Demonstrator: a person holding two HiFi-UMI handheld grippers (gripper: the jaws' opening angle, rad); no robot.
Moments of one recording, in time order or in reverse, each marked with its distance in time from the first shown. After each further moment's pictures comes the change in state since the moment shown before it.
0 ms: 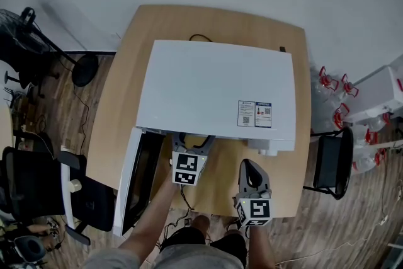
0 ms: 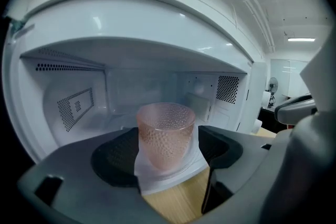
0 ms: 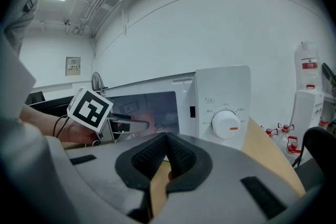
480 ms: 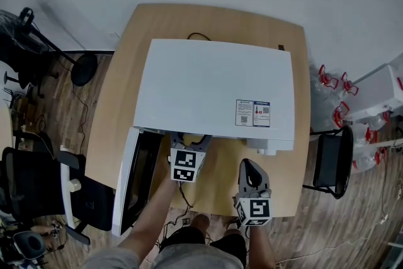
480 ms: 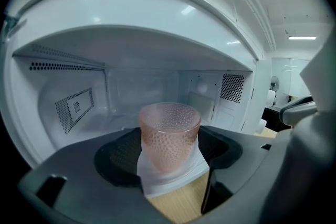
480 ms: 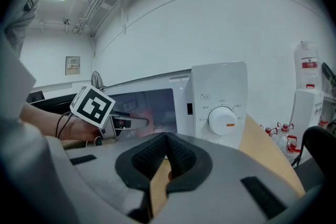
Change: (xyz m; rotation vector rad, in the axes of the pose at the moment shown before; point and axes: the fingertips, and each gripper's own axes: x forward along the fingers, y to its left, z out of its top) left arm 0.008 0.005 0.001 0.007 0.004 0.014; right arm 0.000 -0.006 -0.007 0.007 0.012 -0.006
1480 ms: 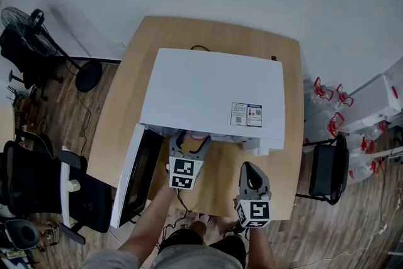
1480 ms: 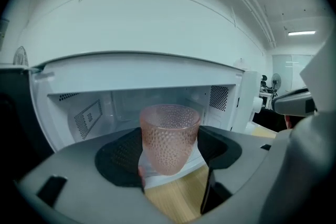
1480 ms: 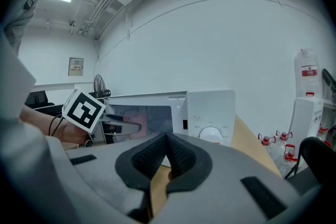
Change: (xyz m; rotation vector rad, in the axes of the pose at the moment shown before) left arm -0.039 -0.013 0.014 0.023 -0.023 0.038; right arm -0.027 -0.006 0.027 -0.034 -0.060 0.002
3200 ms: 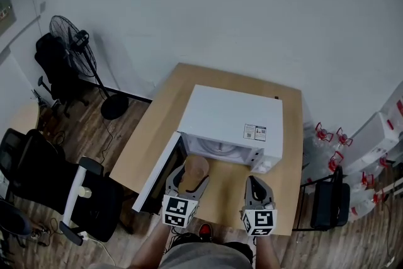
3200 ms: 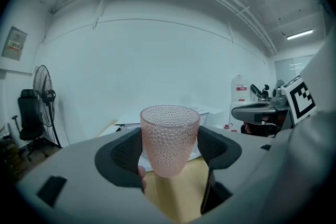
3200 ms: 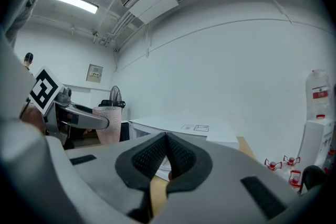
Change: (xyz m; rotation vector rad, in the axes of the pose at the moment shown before) left arm -0.212 -0.022 0.055 -0.003 -0.148 0.080; right arm -0.076 0.054 0.078 -0.123 -0.178 0.100
